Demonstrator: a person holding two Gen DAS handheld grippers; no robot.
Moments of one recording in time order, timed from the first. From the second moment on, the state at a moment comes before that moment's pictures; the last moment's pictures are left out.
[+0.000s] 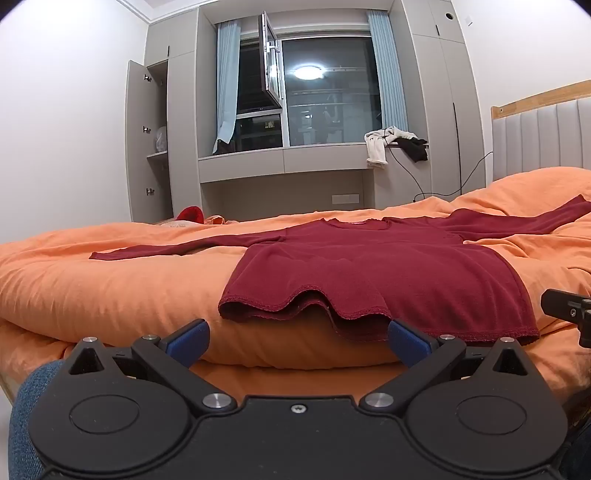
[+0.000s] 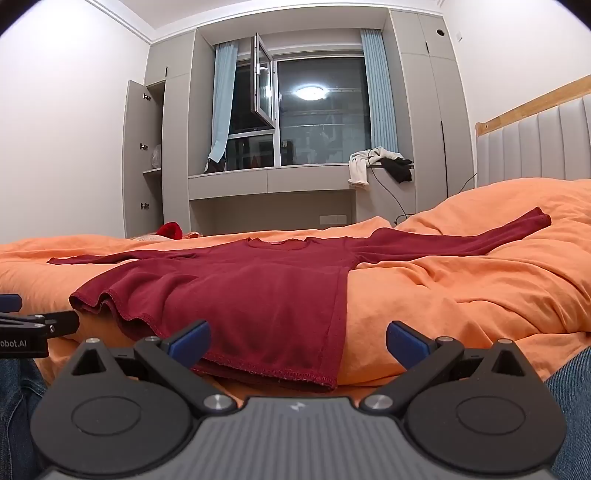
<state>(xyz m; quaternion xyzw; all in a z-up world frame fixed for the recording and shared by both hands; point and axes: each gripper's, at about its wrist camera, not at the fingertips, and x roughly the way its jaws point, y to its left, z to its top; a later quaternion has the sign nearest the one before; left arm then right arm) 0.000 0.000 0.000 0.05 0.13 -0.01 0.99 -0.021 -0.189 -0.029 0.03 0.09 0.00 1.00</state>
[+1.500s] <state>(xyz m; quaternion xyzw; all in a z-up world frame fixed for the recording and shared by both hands) 0.004 0.004 -0.003 0.04 0.13 0.00 0.99 -0.011 -0.187 -0.032 0.04 0.12 0.00 0.99</state>
